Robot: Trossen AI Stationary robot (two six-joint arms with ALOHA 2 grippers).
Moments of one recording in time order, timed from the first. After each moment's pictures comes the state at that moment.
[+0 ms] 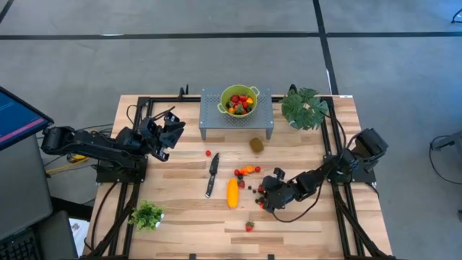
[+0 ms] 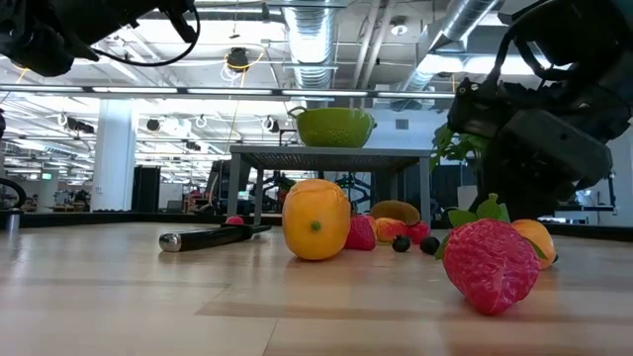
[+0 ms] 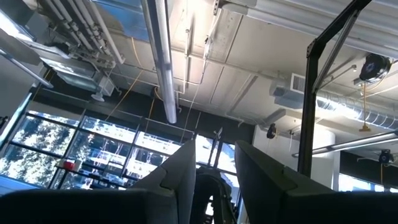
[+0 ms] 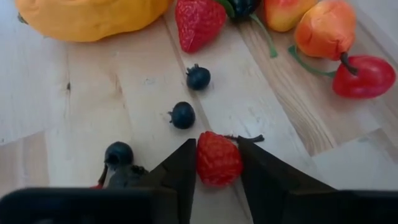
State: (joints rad) left arm 0.07 1.00 0.25 1.45 -0.06 -0.29; right arm 0.51 1.73 0.66 0.05 0.47 0.75
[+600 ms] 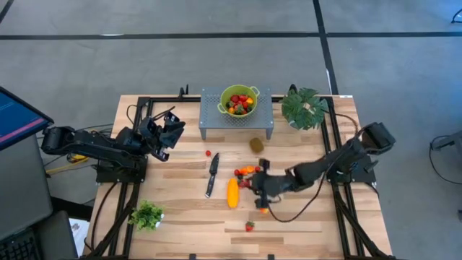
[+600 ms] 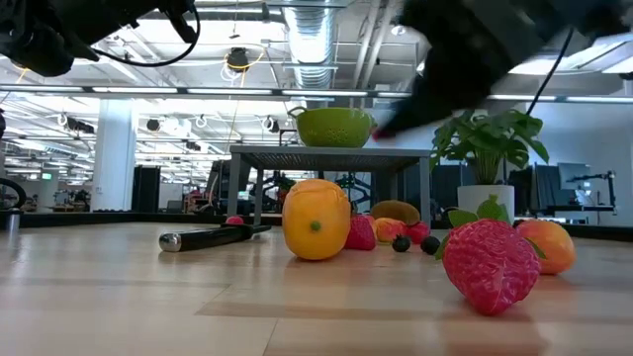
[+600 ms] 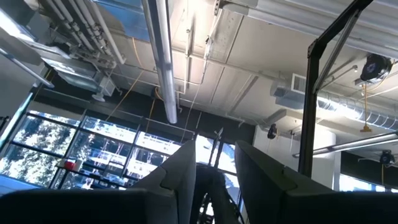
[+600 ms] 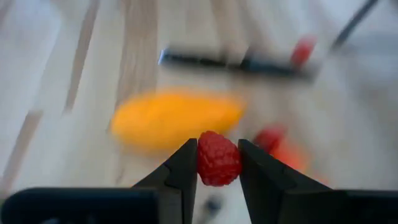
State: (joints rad) left arm 0.07 1.00 0.25 1.45 -0.06 -0.29; right arm 0.42 1.60 0.84 0.06 0.45 0.22
